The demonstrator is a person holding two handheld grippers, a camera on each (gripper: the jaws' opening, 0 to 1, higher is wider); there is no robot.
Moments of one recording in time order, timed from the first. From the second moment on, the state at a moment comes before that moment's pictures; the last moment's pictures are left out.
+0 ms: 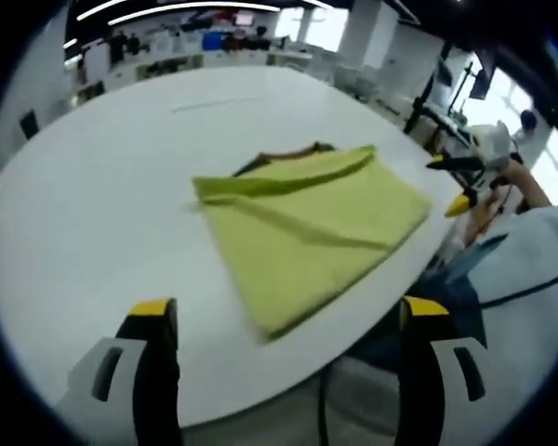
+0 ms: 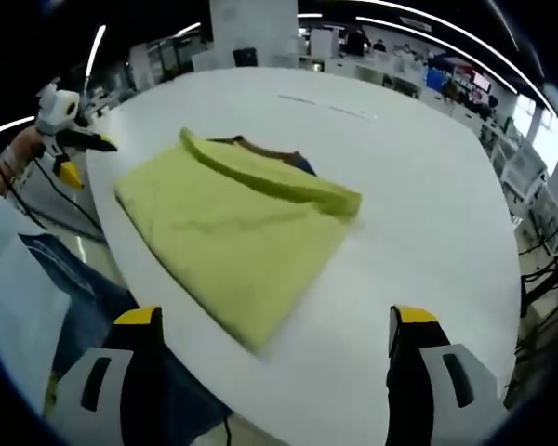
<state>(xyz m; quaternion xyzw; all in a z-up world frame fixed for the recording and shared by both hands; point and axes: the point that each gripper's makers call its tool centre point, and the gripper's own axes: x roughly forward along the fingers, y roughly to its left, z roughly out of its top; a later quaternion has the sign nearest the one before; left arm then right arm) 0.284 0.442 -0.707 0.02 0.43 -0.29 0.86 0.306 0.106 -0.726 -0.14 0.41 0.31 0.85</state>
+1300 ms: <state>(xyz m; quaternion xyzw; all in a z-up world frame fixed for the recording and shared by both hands) 0.281 0.429 -0.735 -0.02 0.48 -0.30 0.82 0.284 0.113 -0.757 -0.09 0.47 0.35 0.81</state>
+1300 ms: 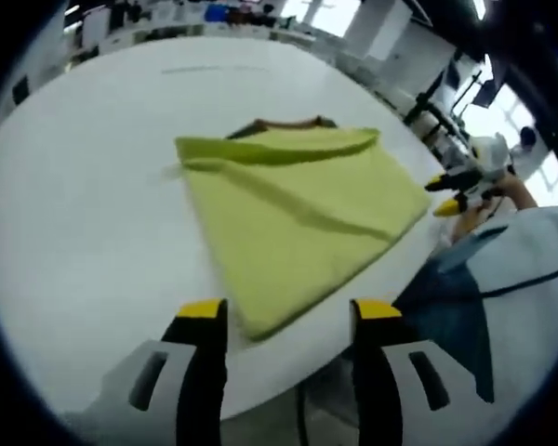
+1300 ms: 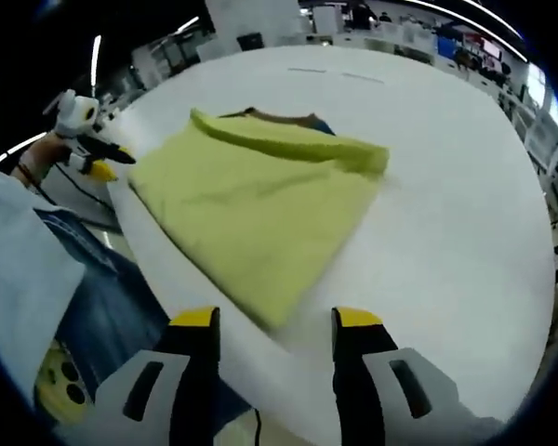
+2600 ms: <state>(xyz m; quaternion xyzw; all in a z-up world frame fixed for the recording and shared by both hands) 0.285 0.436 -0.752 -0.06 0.50 -0.28 0.81 0.283 0.110 -0.759 -0.06 0.49 0.35 0.80</state>
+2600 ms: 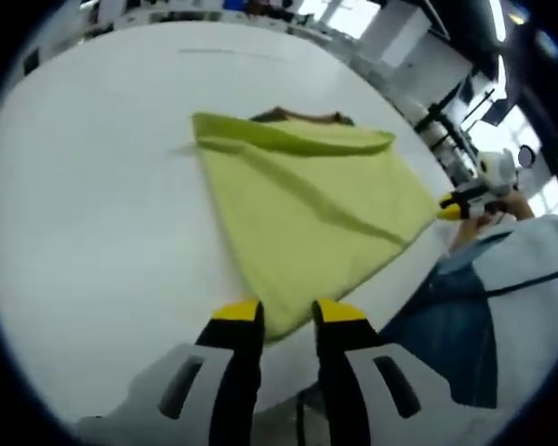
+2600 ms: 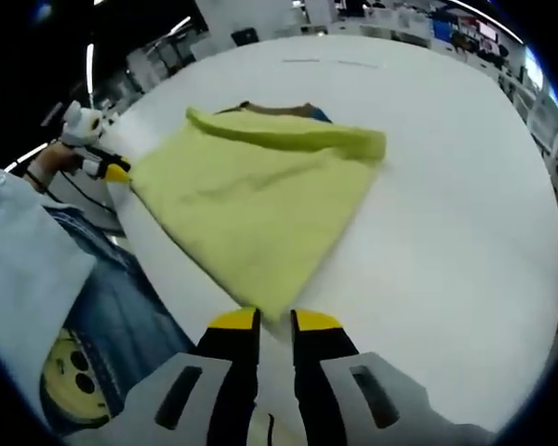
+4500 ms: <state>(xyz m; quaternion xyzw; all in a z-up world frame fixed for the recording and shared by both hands) 0.290 0.448 -0.729 -0.06 0.50 -0.26 0.82 0.293 0.109 -0.708 -0.06 0.44 0.36 0.82</state>
